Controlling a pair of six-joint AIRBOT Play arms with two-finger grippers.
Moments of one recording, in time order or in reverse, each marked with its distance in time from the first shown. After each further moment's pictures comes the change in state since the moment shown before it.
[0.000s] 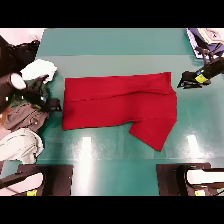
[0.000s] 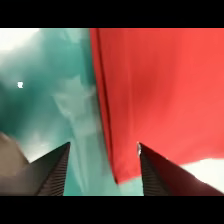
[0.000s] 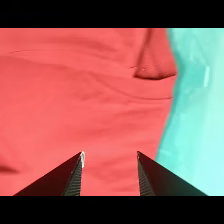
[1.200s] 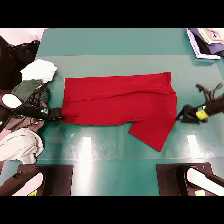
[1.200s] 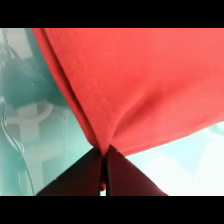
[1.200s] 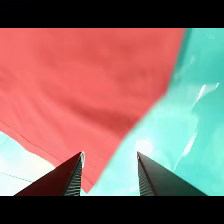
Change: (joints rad) left arm 0.002 0.231 -0.206 -0.198 0.069 0.023; right arm -0.169 0.360 -0.731 0.122 -0.045 -0.080
